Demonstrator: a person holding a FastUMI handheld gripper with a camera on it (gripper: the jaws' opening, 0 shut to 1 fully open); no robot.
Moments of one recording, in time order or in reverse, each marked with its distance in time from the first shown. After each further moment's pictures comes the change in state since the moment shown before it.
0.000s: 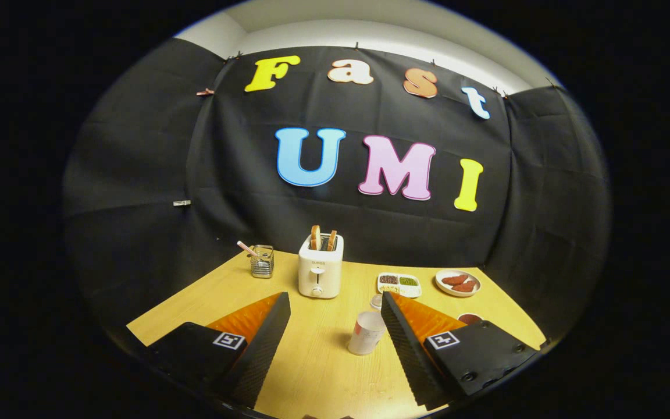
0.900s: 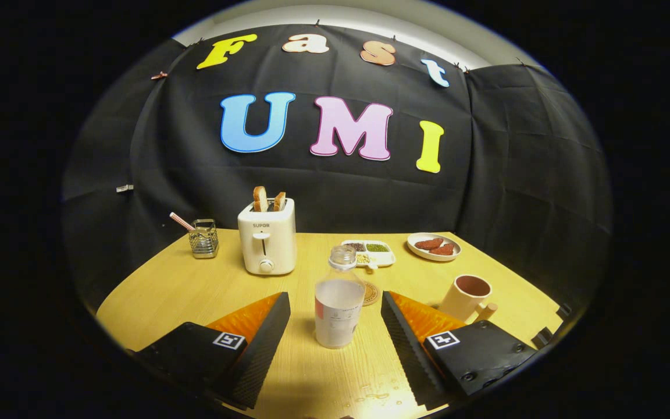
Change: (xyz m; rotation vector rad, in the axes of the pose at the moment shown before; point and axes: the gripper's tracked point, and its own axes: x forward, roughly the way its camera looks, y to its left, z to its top) arm 0.077 -0.051 -0.108 0.056 0.083 -0.196
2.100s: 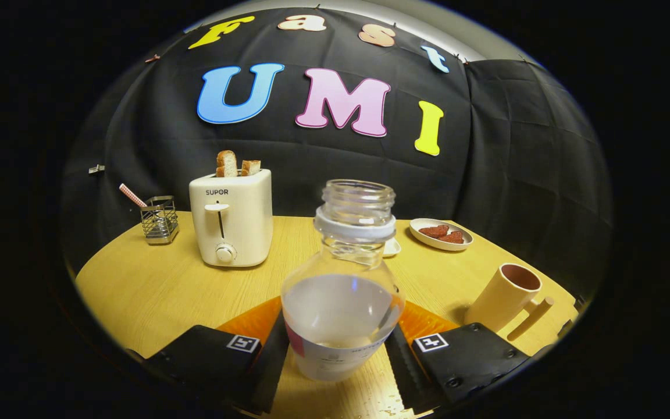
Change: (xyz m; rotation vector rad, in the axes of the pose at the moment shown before) arm 0.109 -0.007 -0.045 -0.024 0.031 -0.086
